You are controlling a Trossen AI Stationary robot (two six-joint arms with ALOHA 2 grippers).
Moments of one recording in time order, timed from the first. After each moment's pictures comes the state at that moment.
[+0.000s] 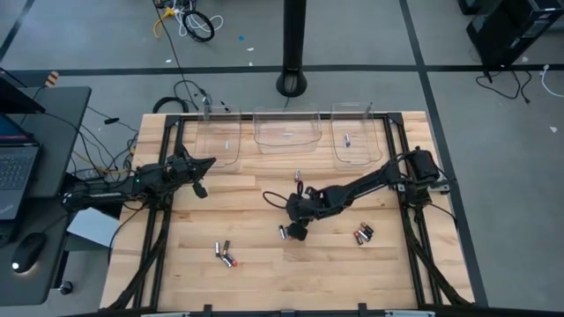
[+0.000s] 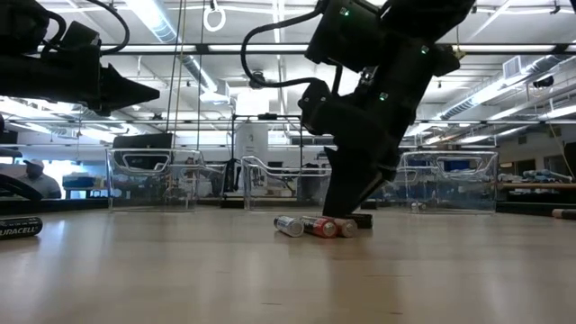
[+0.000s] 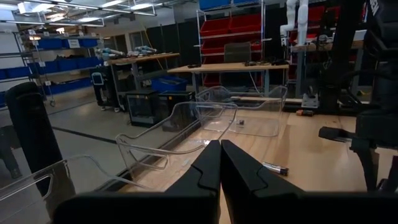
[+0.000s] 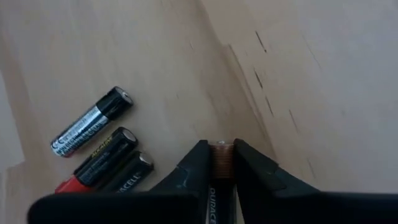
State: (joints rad) left arm 0.08 0.01 0.01 0.07 -0.42 0.09; right arm 0.16 1.94 1.11 -0.30 0.15 0.58
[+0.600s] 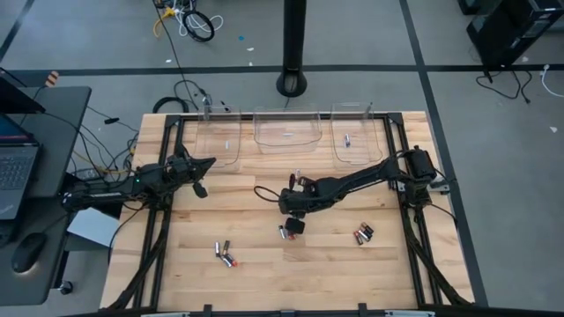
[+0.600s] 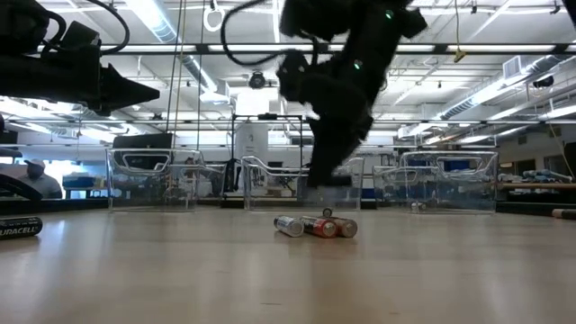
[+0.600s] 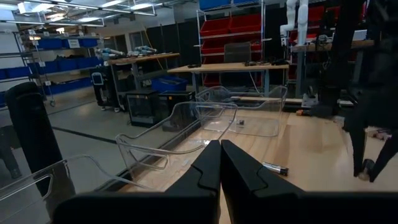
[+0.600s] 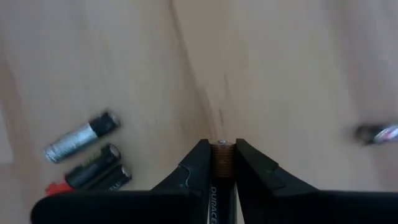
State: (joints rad) left arm 0.08 0.01 0.01 0.07 -0.42 0.09; right arm 0.13 1.95 1.36 -0.60 0.20 0.39
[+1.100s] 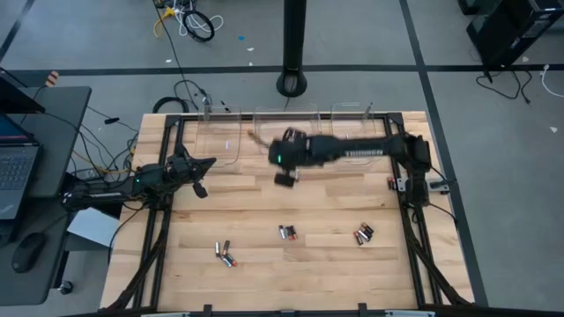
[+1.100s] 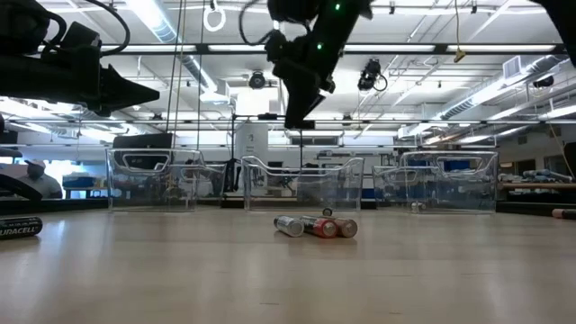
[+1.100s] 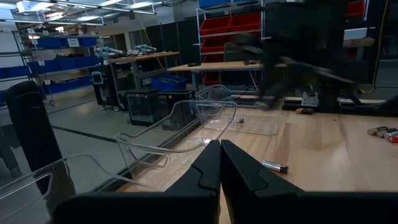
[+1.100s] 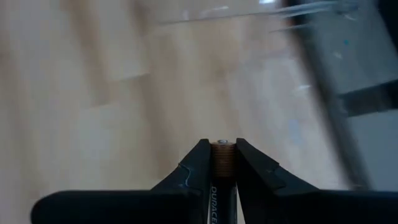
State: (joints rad) left arm 0.08 0.01 0.01 0.06 -0.42 0.09; right arm -0.15 1.94 1.69 -0.79 0.33 0.03
